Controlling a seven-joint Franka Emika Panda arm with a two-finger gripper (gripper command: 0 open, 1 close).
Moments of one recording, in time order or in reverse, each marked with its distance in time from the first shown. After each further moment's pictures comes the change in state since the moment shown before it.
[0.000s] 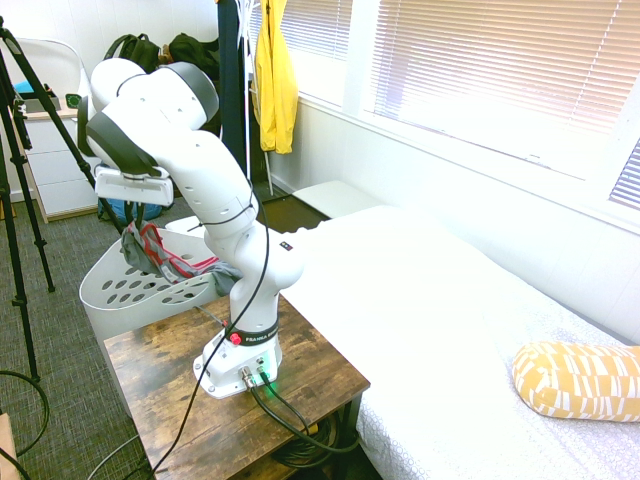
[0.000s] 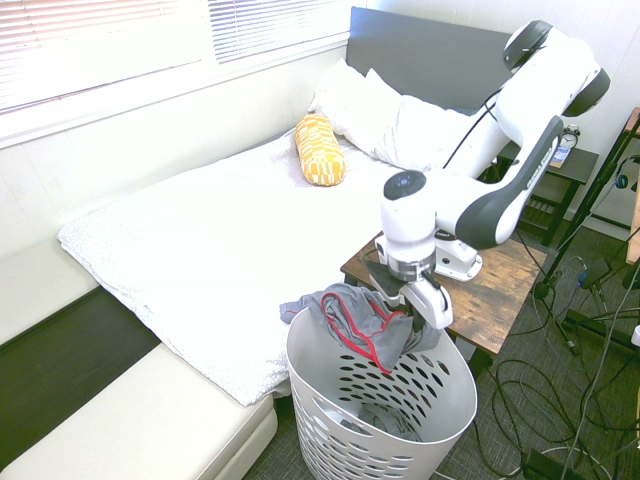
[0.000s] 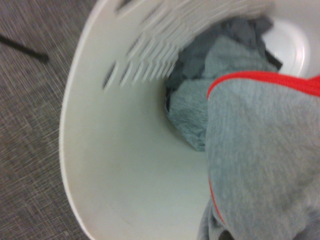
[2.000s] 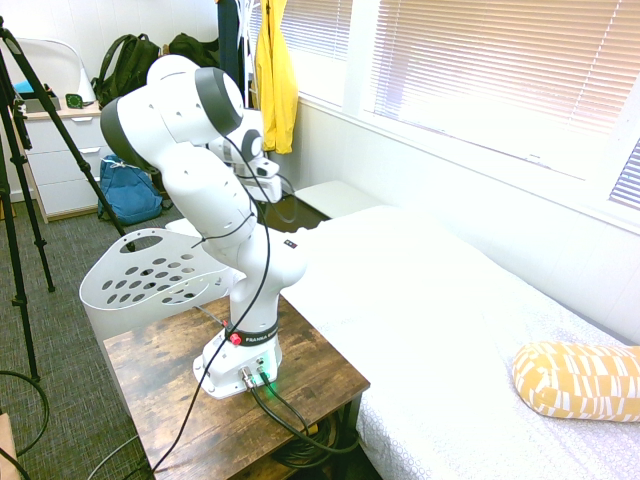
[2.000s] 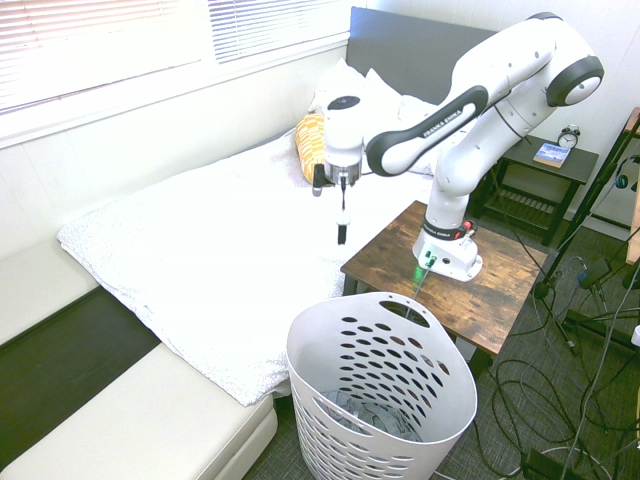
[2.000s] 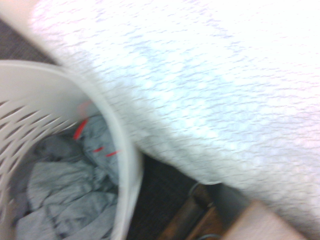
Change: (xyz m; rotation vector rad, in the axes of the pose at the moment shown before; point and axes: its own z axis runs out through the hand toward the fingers) arm 0.264 0.275 -0.079 0.060 0.225 0.480
